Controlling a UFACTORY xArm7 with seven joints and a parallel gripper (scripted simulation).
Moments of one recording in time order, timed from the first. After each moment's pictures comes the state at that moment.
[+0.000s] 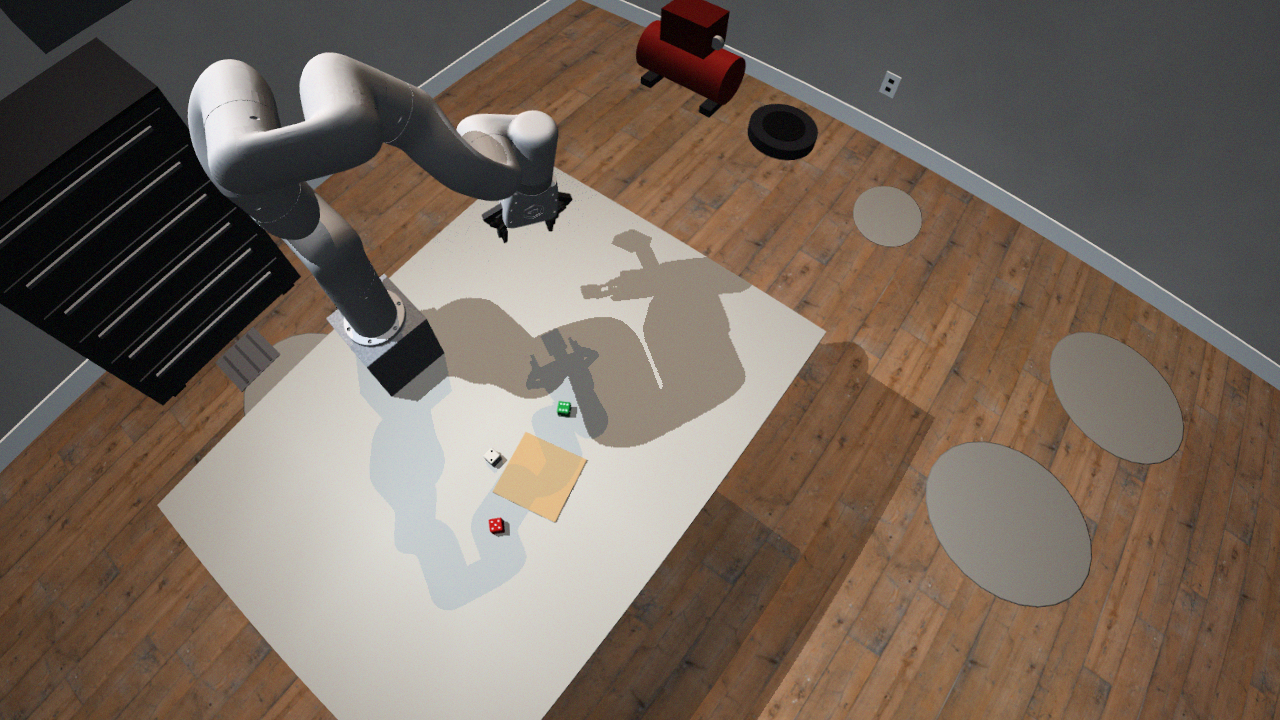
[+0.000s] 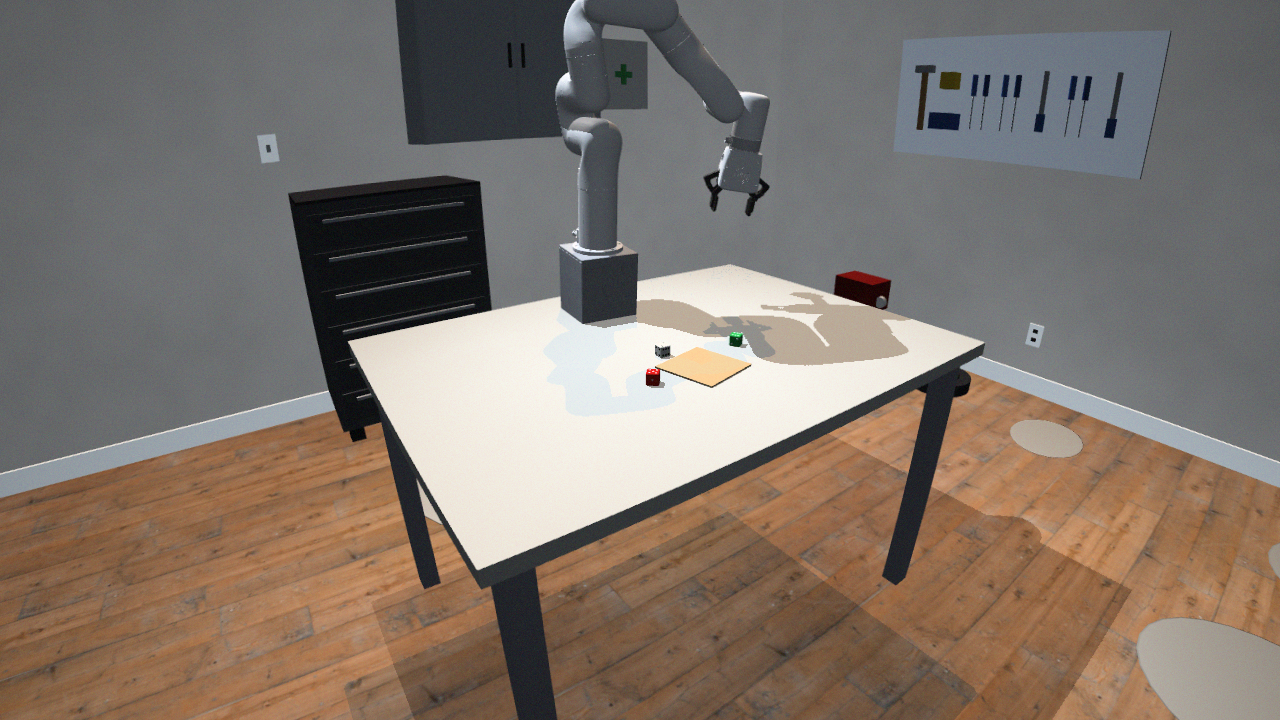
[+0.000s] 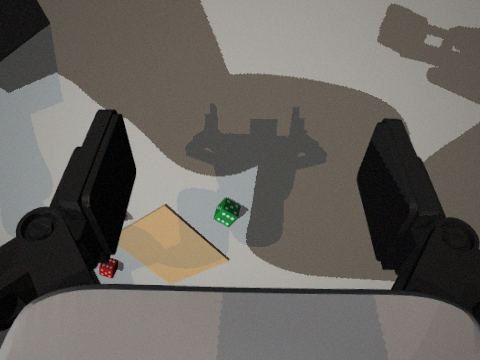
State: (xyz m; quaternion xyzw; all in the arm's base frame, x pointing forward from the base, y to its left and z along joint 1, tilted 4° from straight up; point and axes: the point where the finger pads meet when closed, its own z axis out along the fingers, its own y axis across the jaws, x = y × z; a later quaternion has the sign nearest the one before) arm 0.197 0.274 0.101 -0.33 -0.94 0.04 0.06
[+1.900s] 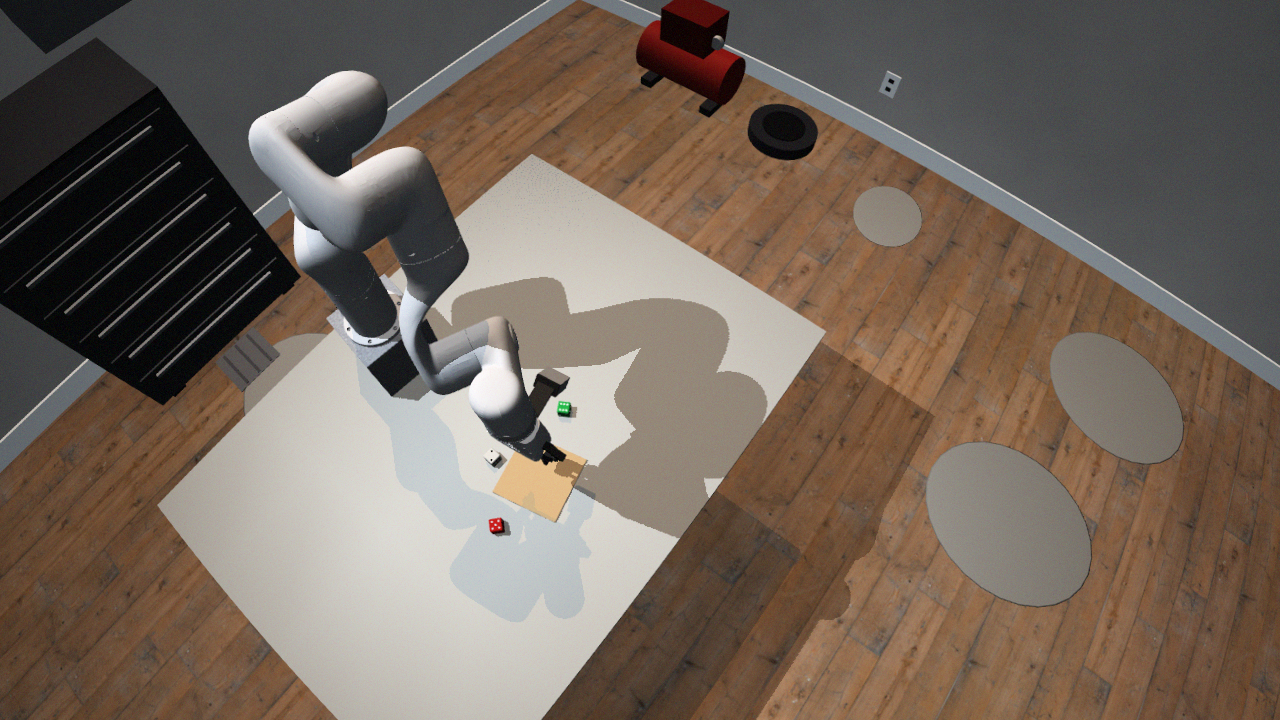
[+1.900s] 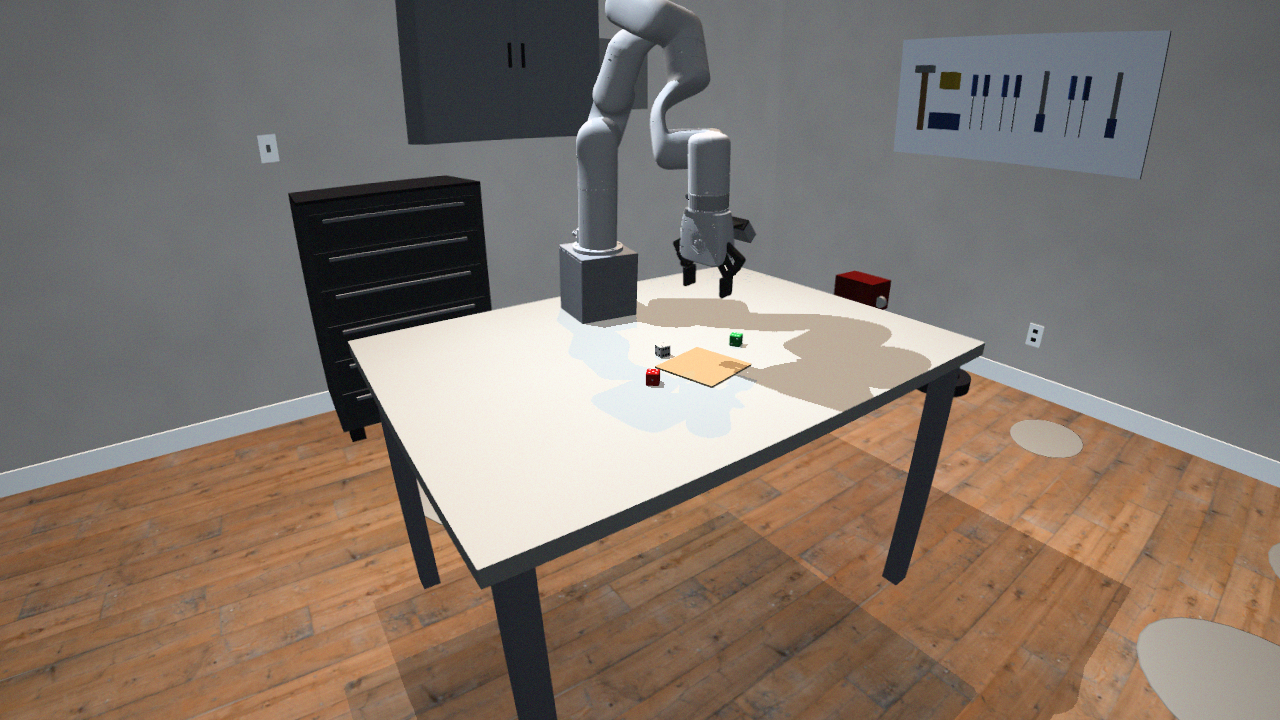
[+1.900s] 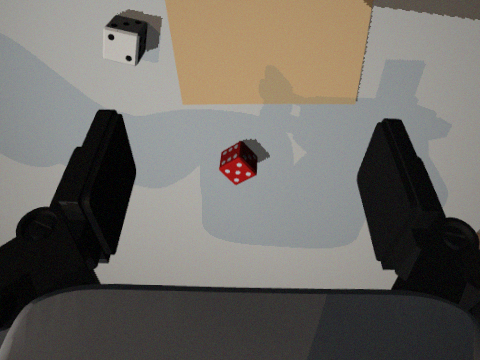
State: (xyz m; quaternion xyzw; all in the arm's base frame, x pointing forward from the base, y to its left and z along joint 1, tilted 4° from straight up) arm 0.407 -0.072 0.030 -0.71 -0.70 -0.03 0.01
